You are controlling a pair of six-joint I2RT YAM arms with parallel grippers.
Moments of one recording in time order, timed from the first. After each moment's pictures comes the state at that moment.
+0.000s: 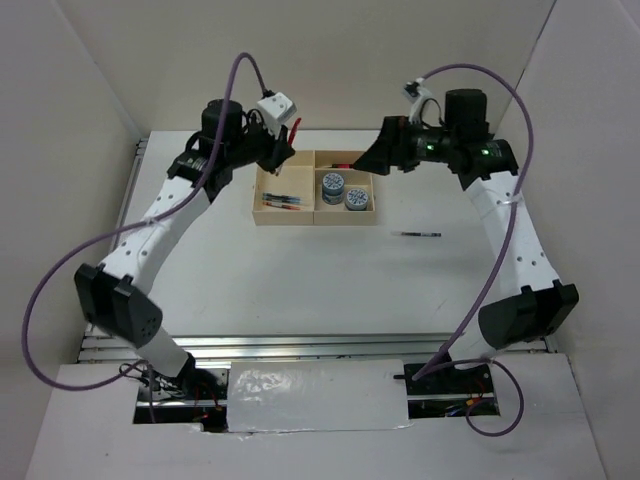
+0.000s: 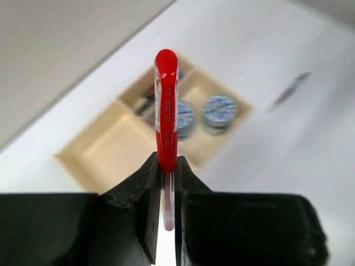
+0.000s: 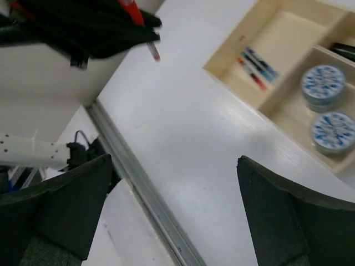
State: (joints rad) left arm -0.40 1.52 1.58 -0.35 0.38 0.10; right arm 0.25 1.55 1.80 -0.74 -0.79 0.22
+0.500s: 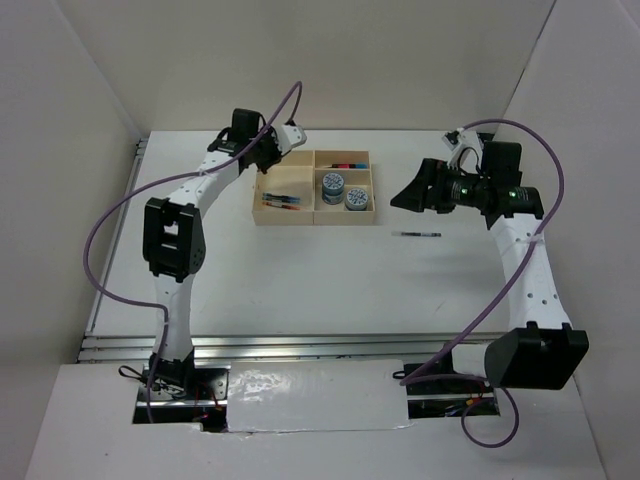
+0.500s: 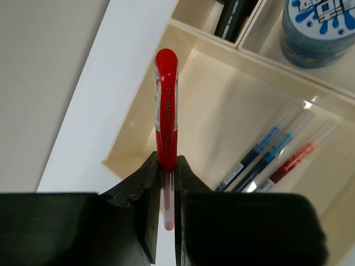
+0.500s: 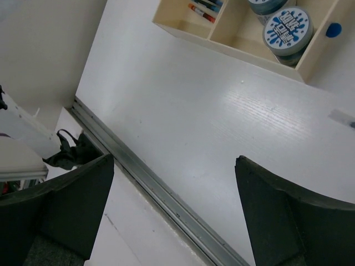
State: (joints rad) left arm -0.24 2.17 1.94 -0.43 0.36 0.78; right arm -0.06 1.28 1.35 -0.75 -0.86 0.15
